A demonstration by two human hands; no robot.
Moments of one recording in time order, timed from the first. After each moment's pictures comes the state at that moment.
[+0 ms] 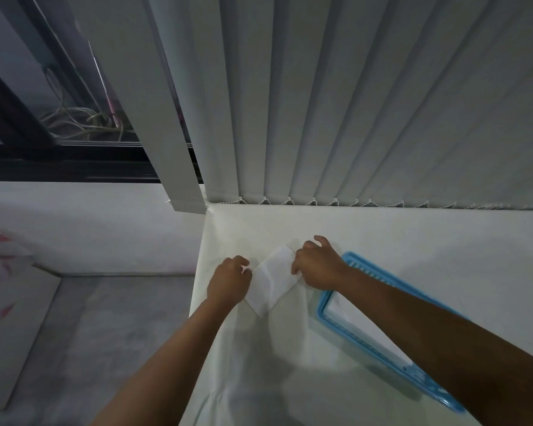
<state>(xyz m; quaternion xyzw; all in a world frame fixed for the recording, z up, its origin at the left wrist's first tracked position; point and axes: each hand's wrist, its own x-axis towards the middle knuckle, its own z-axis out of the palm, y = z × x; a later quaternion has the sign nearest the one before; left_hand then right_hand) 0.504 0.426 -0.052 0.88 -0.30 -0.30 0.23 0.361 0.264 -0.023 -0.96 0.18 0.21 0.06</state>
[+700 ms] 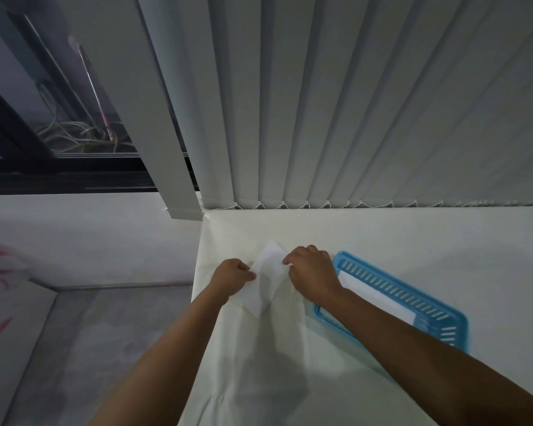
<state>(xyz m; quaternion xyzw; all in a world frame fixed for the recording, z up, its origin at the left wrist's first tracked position) 0.512 0.414 -0.033 0.82 -0.21 -0.43 0.30 0.352 0.303 -0.018 -0.93 0.33 0.04 0.15</state>
